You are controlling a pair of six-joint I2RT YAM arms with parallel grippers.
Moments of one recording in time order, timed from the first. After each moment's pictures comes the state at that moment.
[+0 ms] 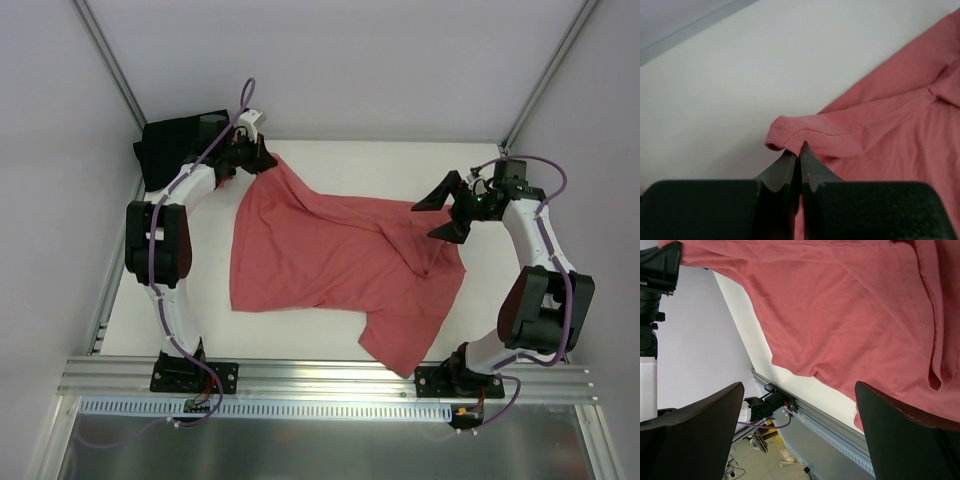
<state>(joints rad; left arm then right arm) -0.10 1.99 1.54 0.00 0.69 0.03 -0.15 1.52 1.22 -0.81 -0.79 0.51</state>
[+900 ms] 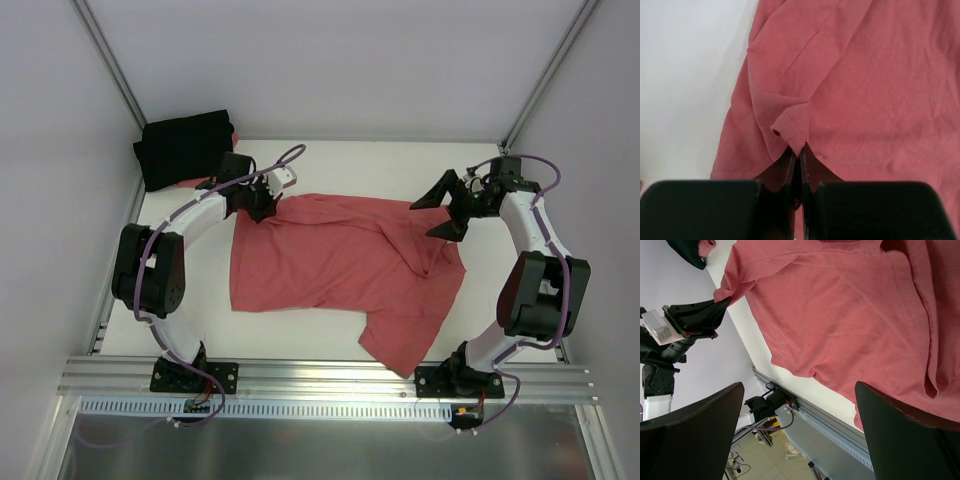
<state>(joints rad) -0.25 1.75 1.23 -0.34 0.46 0.60 -0.14 1.62 1.29 -0.84 -0.79 0.50</state>
